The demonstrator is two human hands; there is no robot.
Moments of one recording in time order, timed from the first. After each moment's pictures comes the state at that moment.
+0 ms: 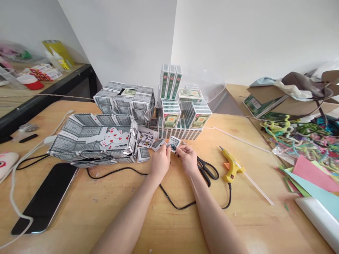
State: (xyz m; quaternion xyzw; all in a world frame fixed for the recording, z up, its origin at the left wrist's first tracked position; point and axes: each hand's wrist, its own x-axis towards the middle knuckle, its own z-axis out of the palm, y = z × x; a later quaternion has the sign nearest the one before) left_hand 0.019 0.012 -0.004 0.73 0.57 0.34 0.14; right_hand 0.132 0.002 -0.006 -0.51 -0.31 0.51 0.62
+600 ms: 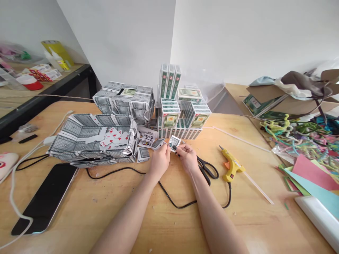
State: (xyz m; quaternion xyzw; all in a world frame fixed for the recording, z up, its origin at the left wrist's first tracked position) left_hand 0.015 0.016 -0.008 0.73 0.53 0.39 0.18; right_hand 0.136 0.004 -0.007 -0.49 -0.30 0.54 0.61
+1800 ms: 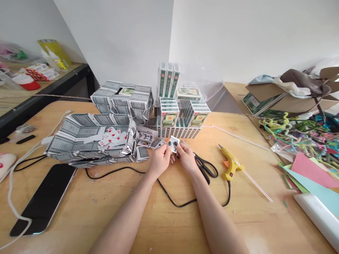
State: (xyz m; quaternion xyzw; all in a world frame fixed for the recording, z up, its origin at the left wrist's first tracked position) left_hand 0.017 0.012 -0.001 0.64 0.46 0.44 0.44; right_hand 0.136 0.003 -0.003 -0.50 -0.43 0.51 0.56
